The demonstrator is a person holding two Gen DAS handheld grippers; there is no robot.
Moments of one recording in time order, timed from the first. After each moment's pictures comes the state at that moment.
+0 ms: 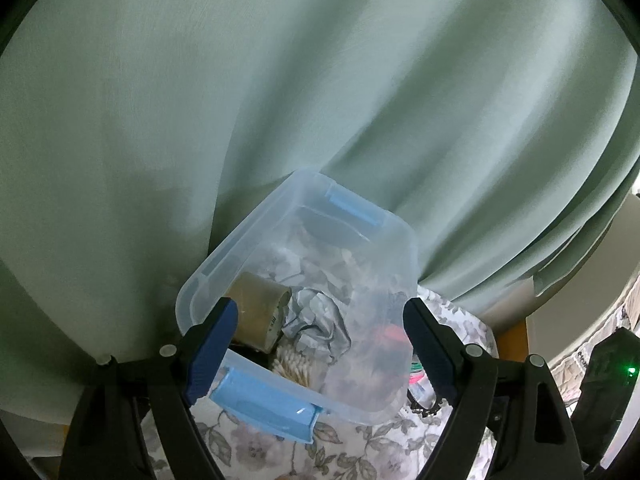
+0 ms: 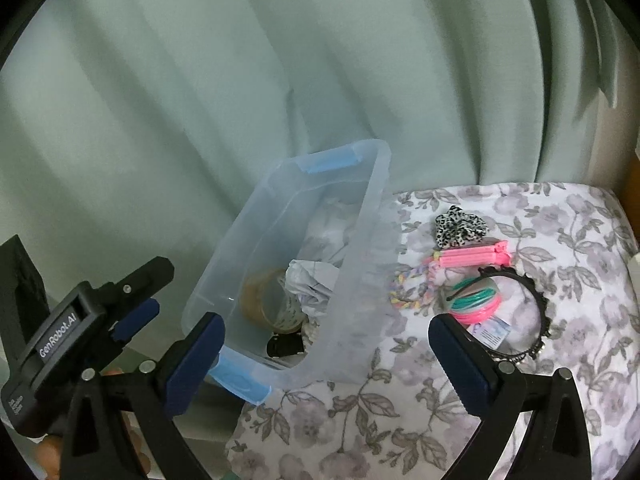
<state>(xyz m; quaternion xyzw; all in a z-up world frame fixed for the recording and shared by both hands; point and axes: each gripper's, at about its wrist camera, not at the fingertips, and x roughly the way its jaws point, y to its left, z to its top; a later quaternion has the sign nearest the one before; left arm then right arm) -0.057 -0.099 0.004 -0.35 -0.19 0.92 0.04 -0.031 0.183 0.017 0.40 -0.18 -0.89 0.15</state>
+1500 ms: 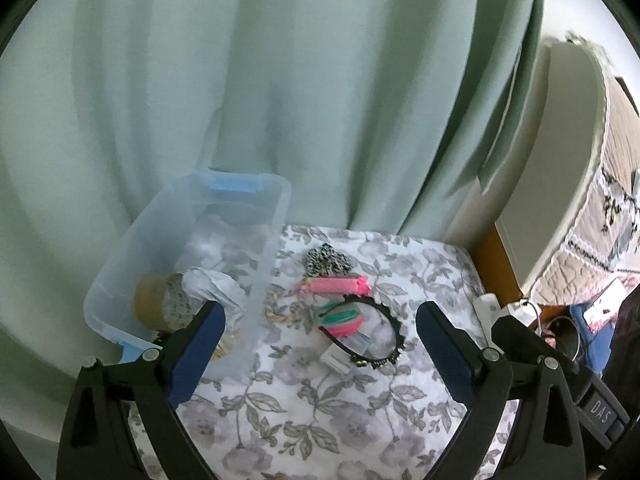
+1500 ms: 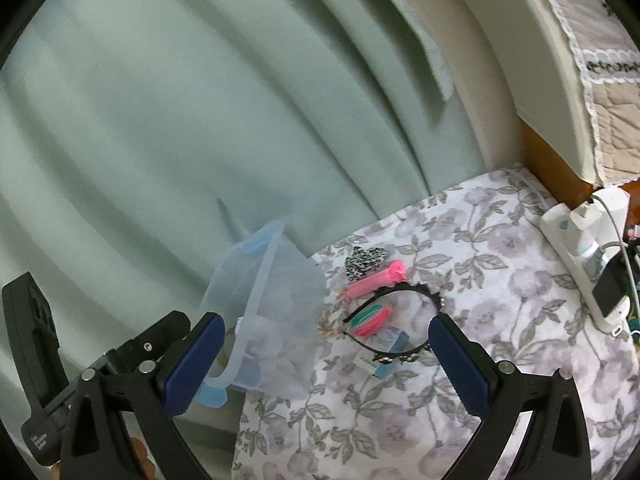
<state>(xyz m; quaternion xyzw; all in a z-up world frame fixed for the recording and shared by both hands) -0.019 0.072 0.024 -0.38 -0.01 0.92 0.11 0.049 0.346 0.013 0.31 -0.31 -0.89 0.08</state>
